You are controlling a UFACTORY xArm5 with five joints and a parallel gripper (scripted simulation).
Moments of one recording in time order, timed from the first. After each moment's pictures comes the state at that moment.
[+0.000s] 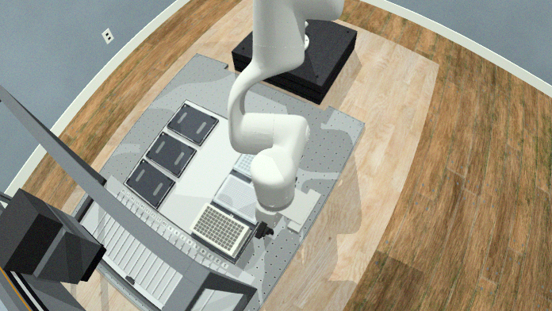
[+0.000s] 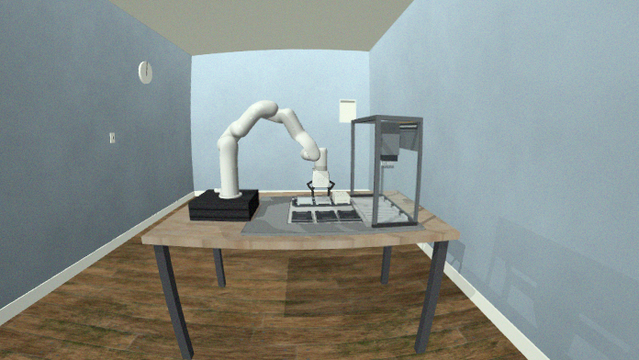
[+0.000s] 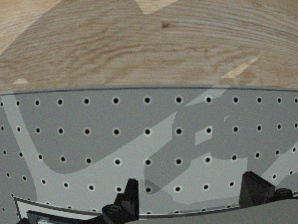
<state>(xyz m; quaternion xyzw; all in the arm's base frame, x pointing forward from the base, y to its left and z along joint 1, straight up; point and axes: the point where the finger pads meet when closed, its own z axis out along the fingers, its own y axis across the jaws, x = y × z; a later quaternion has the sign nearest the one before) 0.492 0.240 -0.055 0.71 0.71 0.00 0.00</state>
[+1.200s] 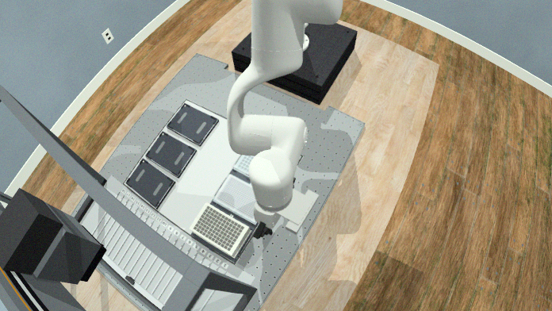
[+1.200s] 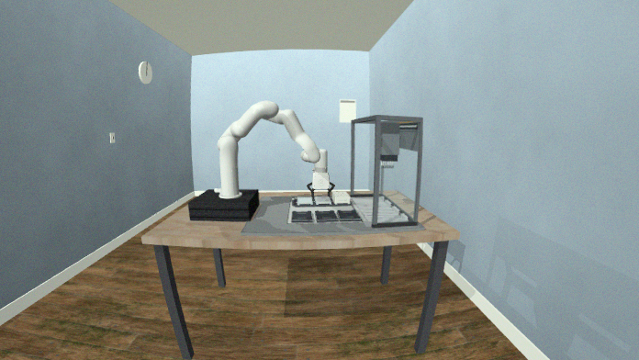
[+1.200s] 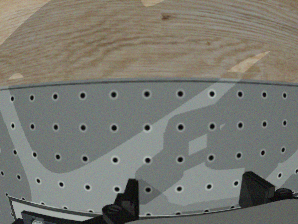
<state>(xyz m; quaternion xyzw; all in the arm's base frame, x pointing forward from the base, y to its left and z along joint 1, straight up) 0.492 0.236 -0.064 0.71 0.71 0.00 0.00</state>
